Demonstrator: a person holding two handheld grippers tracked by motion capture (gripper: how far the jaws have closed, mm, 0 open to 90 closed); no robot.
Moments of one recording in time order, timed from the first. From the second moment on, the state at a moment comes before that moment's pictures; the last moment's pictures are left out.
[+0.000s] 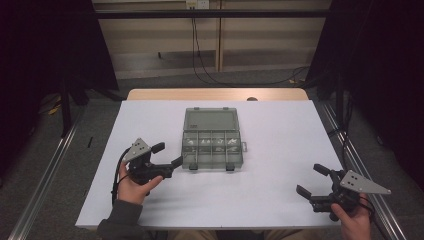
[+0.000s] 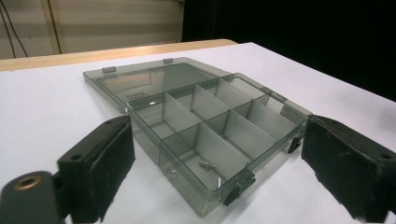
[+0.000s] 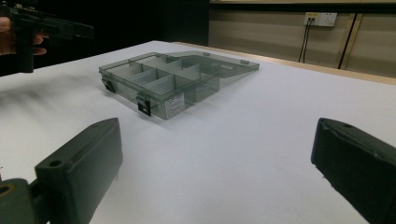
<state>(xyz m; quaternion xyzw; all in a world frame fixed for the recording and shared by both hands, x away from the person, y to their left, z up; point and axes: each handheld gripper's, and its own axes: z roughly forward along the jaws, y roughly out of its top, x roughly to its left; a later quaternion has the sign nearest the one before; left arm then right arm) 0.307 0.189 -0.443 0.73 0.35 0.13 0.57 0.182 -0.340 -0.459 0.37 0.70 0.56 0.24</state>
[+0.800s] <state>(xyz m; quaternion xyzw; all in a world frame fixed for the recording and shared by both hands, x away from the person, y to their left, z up) 0.282 0.245 -0.443 0.71 0.33 0.12 0.61 0.180 -0.343 -0.458 0.38 0.69 0.56 0.25</state>
